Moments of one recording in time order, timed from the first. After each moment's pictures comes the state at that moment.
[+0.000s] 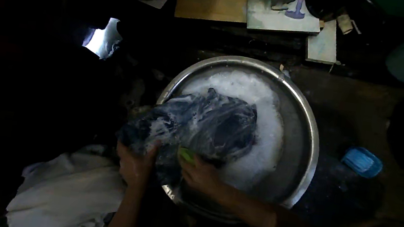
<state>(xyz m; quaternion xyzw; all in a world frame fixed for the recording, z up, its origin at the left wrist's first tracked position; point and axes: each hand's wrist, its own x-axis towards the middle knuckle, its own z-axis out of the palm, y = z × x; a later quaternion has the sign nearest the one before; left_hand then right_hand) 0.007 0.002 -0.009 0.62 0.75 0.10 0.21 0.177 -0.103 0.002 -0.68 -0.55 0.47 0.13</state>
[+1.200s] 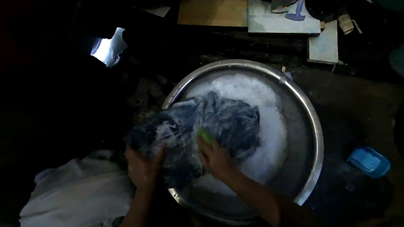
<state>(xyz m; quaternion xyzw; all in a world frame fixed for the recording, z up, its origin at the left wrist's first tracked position) 0.004 0.003 -0.017 0.64 0.73 0.13 0.19 0.207 -0.078 -0.027 -0.73 -0.52 0.39 0.18</state>
